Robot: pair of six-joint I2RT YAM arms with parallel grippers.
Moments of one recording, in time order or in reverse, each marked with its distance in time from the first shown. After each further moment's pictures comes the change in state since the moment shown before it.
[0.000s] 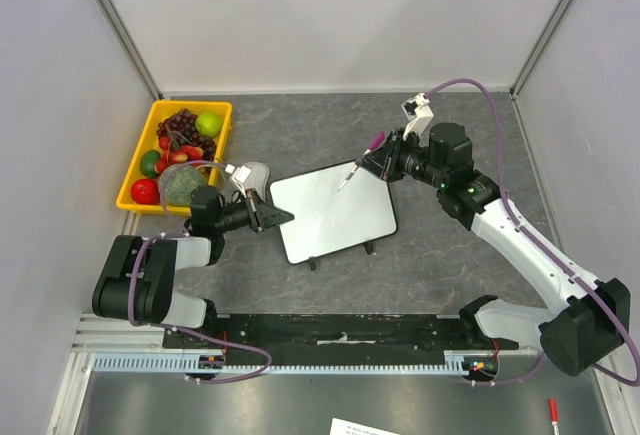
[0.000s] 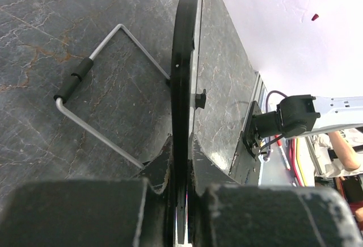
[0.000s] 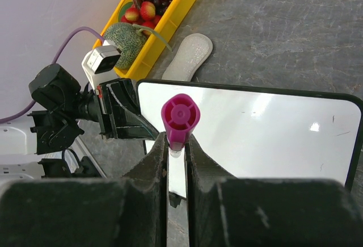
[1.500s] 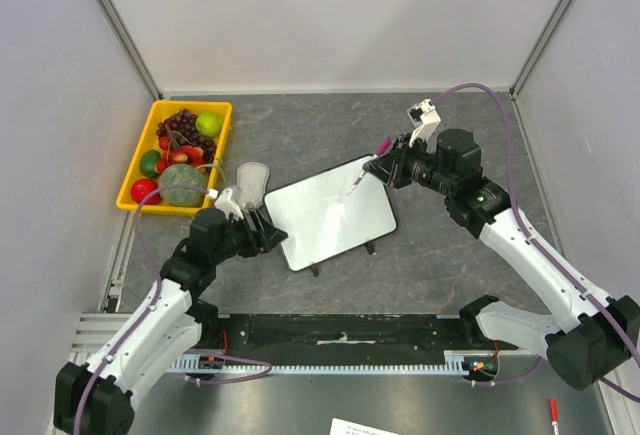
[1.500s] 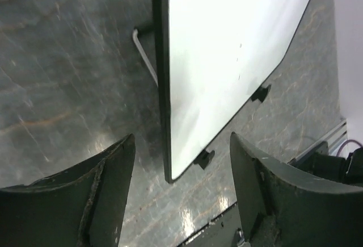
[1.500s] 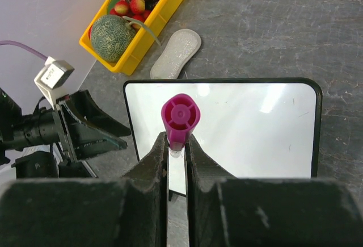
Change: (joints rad) left arm -0.202 -0.759 0.018 -0.989 -0.679 0.020; right arm 0.000 -0.079 -0.019 -0.069 0.027 -0.071
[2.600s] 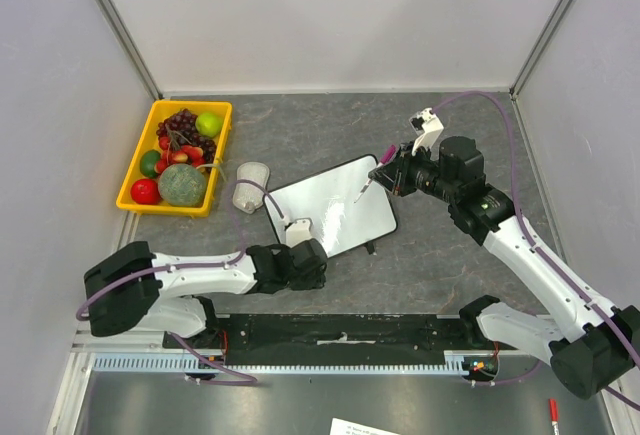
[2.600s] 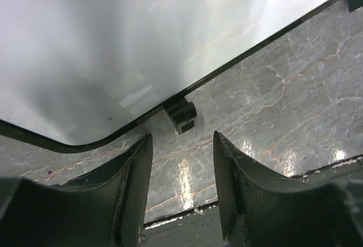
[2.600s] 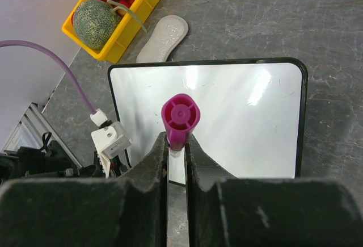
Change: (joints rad) left arm -0.840 0.637 0.251 -0.156 -0.602 -0.437; right arm 0.000 -0.050 -0.045 -0.052 0.024 -0.047
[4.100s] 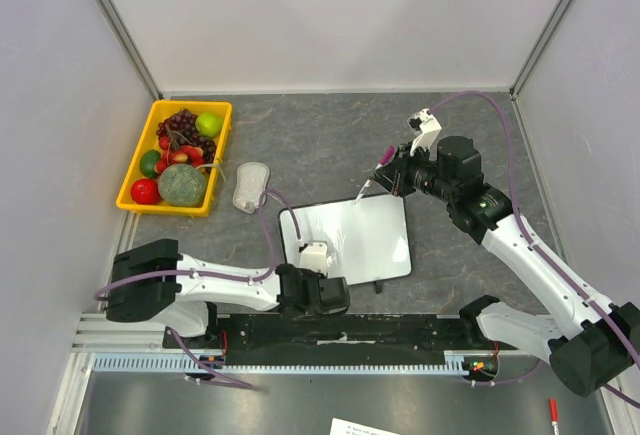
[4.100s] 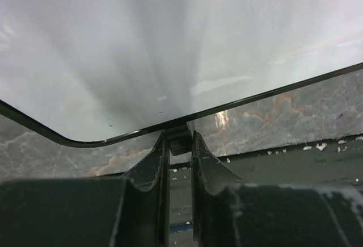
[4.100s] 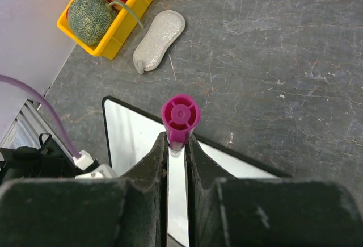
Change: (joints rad) left arm -0.267 0.142 0.159 -0.276 -0.160 -0.206; right arm 0.000 0.013 0.000 -0.006 -0.001 -0.014
